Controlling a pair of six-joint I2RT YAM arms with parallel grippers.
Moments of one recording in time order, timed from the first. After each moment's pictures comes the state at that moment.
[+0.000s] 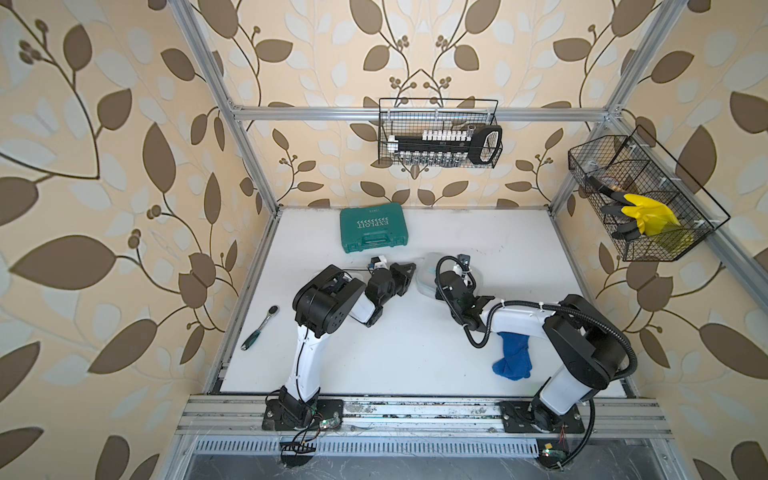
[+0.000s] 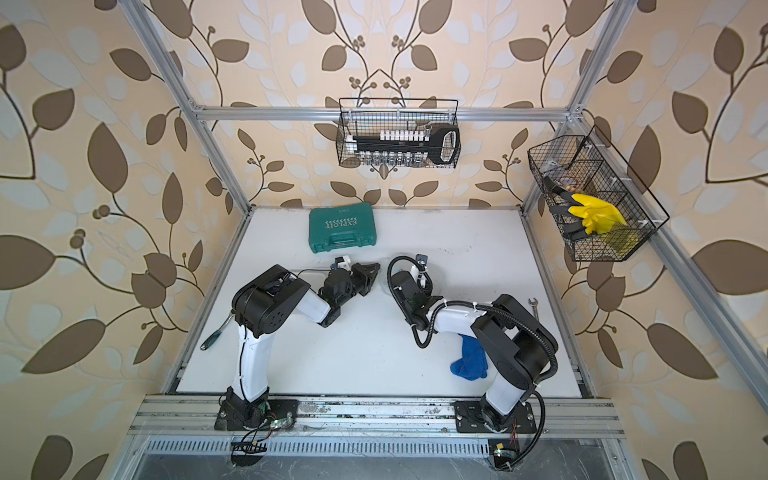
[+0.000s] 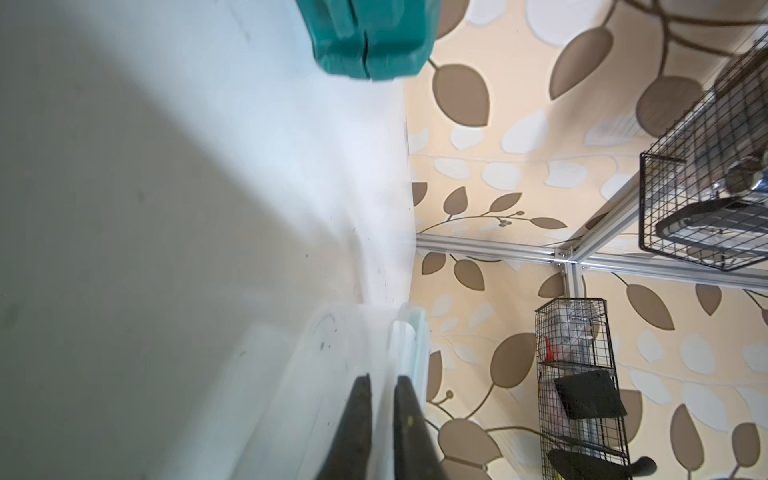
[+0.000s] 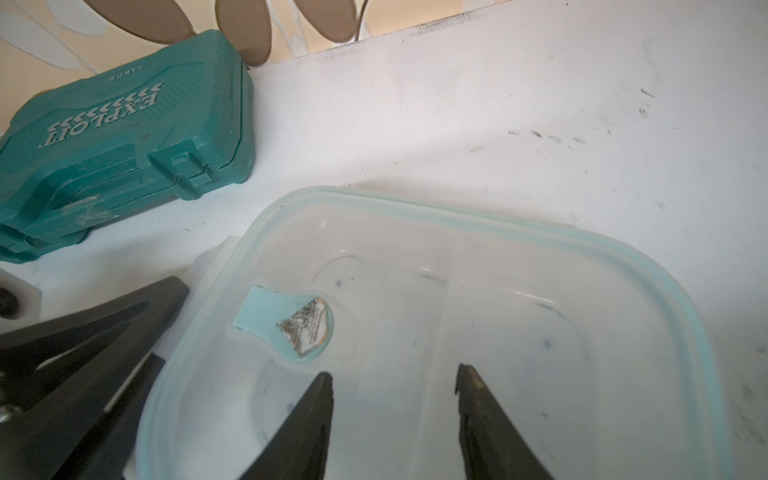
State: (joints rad) left arm -0.54 2.10 0.79 1.14 0.12 -1.54; right arm 0.71 1.70 0.78 0.16 0.63 0.71
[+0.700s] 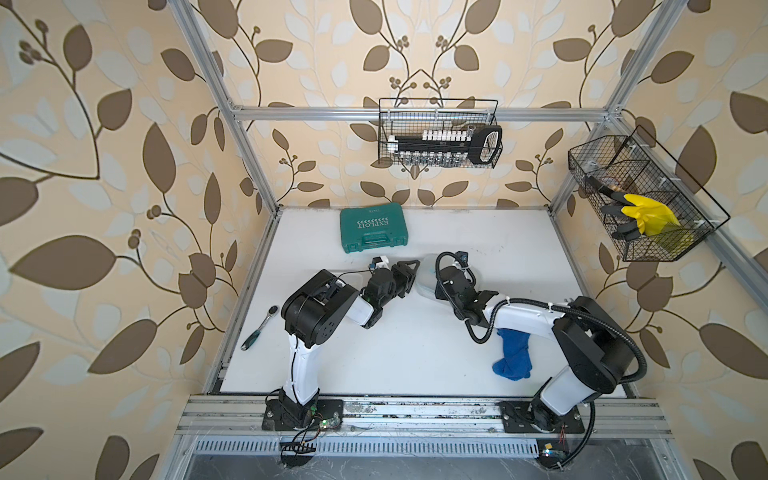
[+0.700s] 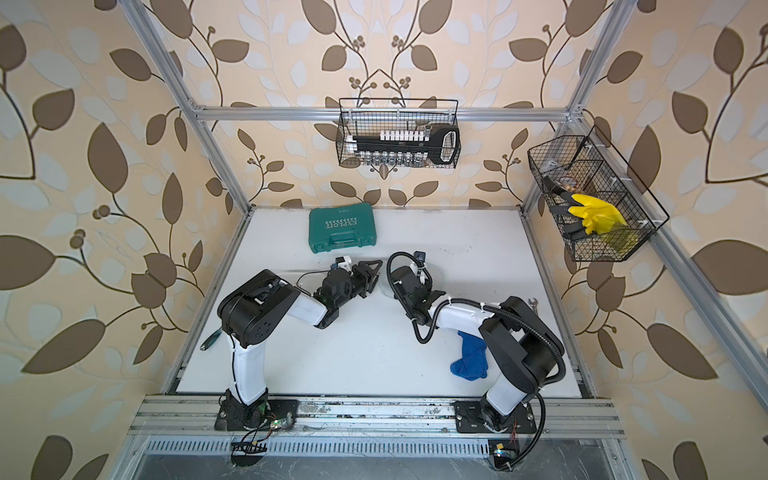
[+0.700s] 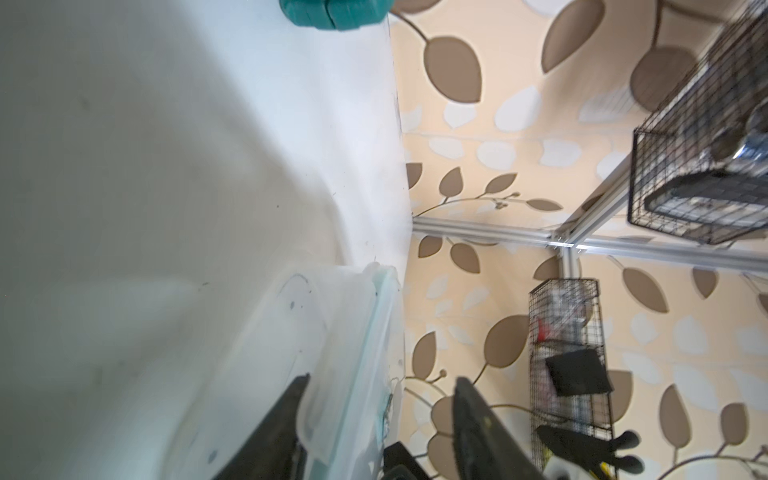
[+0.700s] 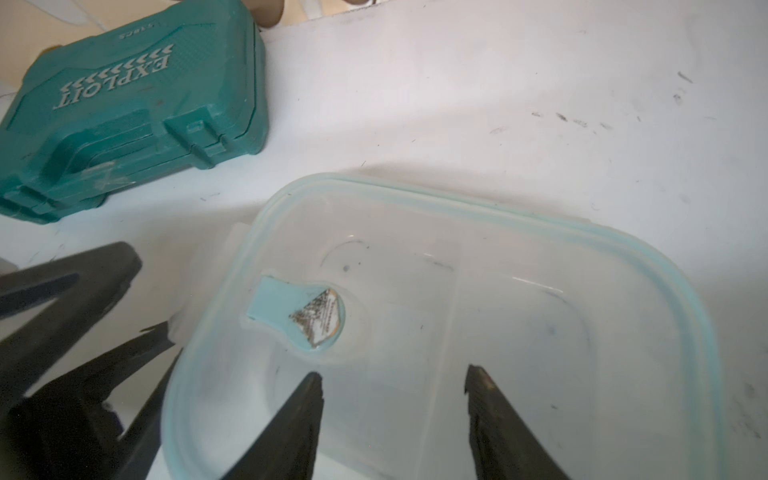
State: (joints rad) left arm -0.58 1.96 0.75 1.01 0.13 -1.56; right arm 0.68 1.62 0.83 -0.01 0.50 0.69
